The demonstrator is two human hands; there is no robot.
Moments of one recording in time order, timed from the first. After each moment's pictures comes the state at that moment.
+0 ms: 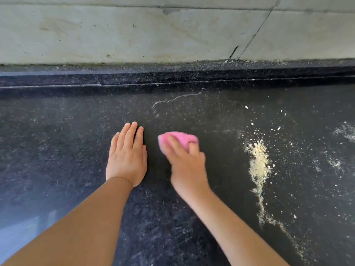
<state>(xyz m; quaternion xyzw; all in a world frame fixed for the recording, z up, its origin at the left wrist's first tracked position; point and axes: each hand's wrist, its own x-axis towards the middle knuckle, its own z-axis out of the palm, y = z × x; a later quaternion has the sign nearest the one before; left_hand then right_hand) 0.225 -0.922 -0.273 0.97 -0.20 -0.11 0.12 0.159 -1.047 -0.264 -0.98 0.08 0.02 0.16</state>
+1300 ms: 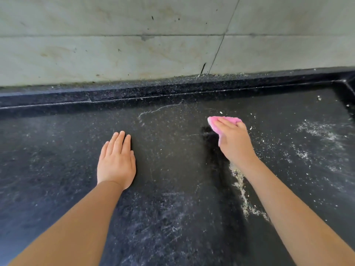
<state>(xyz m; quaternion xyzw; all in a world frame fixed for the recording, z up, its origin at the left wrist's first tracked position) 0.219 -0.924 -0.268 0.97 -0.20 -0.10 0.10 0.145 -1.188 -0.256 -0.98 0.12 -0.10 0.10</state>
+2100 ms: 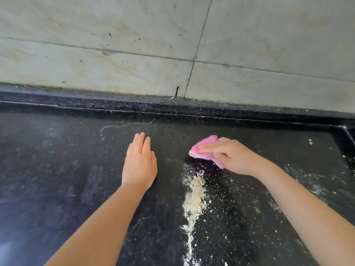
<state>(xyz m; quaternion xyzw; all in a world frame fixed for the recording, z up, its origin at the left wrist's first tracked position) 0.197 -1.087 -0.265 0.96 -0.12 -0.07 0.24 0.162 -1.307 -0.199 -0.93 -0.09 0.21 0.27</state>
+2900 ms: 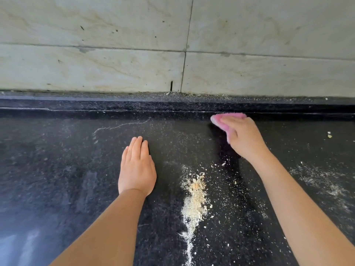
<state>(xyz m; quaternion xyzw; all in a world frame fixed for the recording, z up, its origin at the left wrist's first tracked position) 0.198 -1.100 -0.279 0.98 -0.10 -0.08 0.18 0.194 -1.344 -0.240 -0.97 0.03 -0.03 0.25</state>
